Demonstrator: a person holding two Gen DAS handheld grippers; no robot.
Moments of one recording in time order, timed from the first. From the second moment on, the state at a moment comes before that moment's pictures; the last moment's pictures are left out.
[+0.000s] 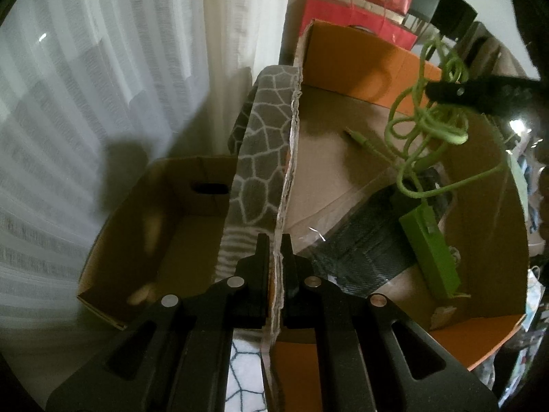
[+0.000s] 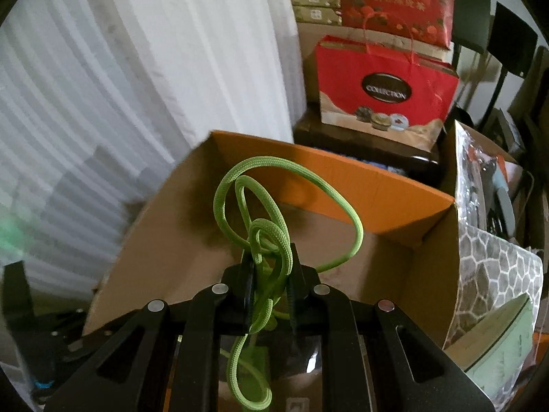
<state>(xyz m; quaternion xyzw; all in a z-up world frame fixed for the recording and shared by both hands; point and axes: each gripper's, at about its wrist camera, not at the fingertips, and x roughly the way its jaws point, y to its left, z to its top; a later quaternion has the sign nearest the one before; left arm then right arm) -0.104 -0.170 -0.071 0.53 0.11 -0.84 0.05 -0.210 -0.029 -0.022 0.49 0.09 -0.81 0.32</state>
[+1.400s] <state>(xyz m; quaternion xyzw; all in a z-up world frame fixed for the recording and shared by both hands) -0.098 -0.183 -0.056 0.52 0.14 -0.84 0.02 -0.143 0.094 0.031 0.44 0.10 -0.84 0.30</state>
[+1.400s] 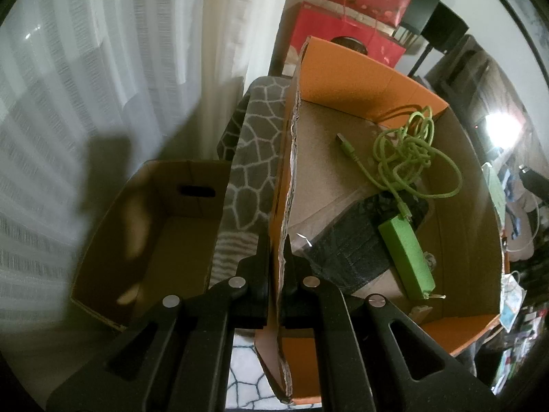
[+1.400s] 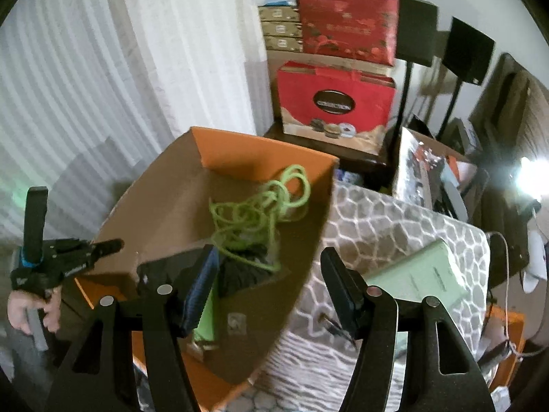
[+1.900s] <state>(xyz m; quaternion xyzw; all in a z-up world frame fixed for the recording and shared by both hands) -0.099 -0.184 -0.057 0.52 0.14 -0.84 0.02 -0.152 0.193 0.022 0.45 0.06 -0.86 0.22</state>
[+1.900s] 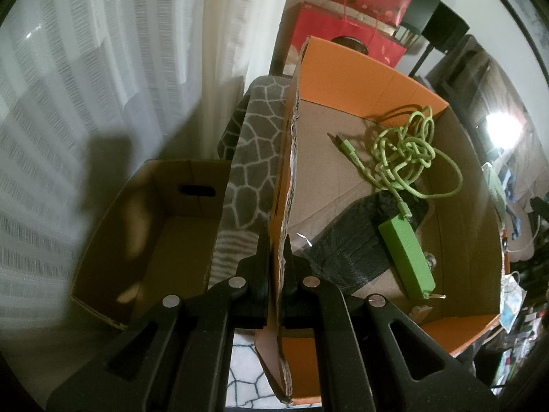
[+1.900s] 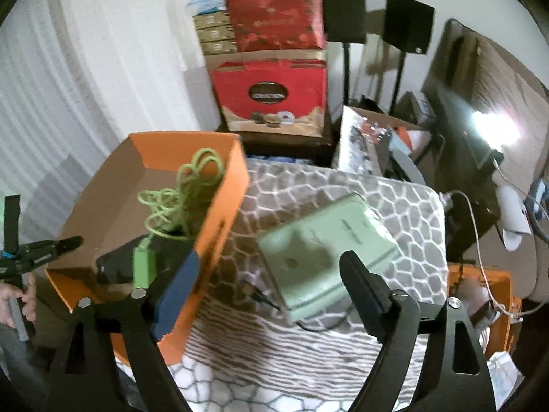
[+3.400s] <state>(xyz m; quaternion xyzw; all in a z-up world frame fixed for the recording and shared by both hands) -0.096 -0.185 -0.057 0.52 0.14 -0.84 0.02 -0.187 0.272 -0.102 0.55 0.01 -0.83 0.12</state>
